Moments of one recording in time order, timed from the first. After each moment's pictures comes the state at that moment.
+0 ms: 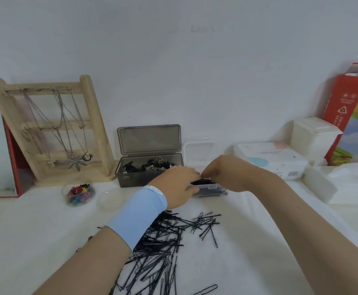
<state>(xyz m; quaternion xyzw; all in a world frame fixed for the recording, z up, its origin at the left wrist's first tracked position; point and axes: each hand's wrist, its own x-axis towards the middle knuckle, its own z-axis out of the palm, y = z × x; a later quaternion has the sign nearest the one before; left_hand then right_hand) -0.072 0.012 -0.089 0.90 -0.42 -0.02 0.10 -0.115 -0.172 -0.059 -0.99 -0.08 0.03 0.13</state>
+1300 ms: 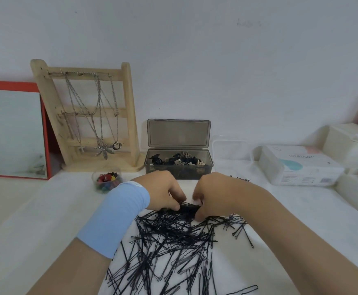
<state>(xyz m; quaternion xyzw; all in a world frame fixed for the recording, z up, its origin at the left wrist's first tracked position) -0.074 0.116 -0.075 0.93 -0.30 -0.17 0.13 -0.121 -0.055 -0.068 -0.98 -0.13 0.11 -0.01</state>
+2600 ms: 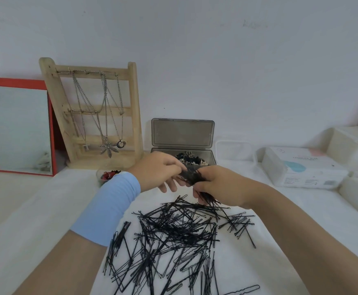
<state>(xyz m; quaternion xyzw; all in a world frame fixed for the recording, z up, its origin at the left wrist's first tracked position) -0.074 0.123 -0.060 0.86 -0.22 -0.14 0.44 -0.121 -0.066 -0.069 -0.88 -0.10 0.13 0.44</state>
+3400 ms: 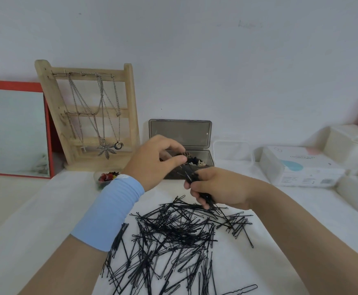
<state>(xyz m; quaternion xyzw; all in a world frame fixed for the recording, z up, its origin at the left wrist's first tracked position) -0.073 0.122 -0.060 0.86 -0.26 0.11 0.42 -0.118 -0.068 -0.074 -0.80 -0.10 0.20 0.55</state>
